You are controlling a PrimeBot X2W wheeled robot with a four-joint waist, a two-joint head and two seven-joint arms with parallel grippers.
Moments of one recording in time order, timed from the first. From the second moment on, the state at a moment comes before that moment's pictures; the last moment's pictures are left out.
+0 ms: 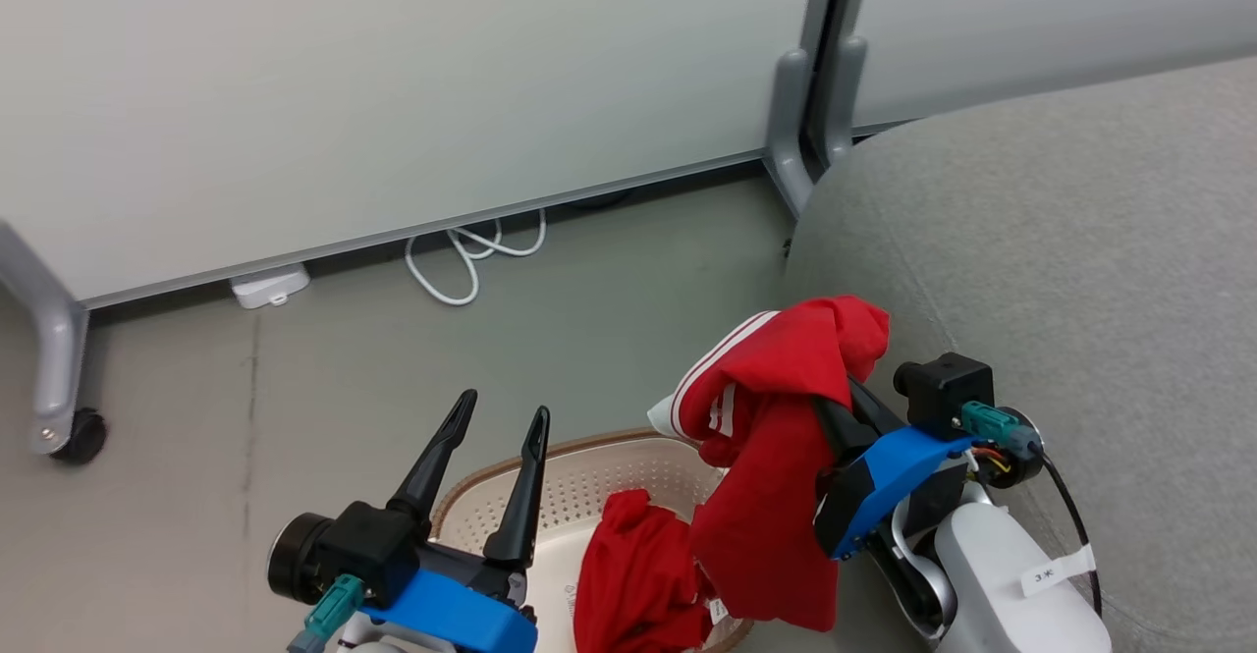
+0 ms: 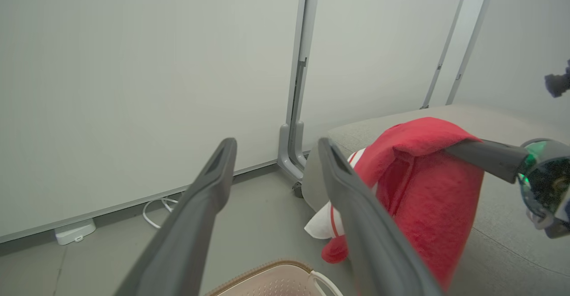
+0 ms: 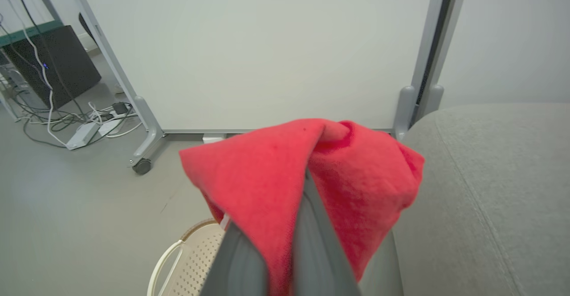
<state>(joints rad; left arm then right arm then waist) -0.08 0.13 -0.36 0.19 -0.30 -0.12 -0.26 -0.41 -0.05 0.28 0.56 0.24 0.13 -0.13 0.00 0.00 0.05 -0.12</state>
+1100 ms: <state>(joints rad) -0.16 0.19 -0.41 0.17 -0.29 -0.13 -0.26 -0.46 -0.05 0.27 0.62 0.33 0.13 -0.21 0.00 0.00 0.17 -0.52</state>
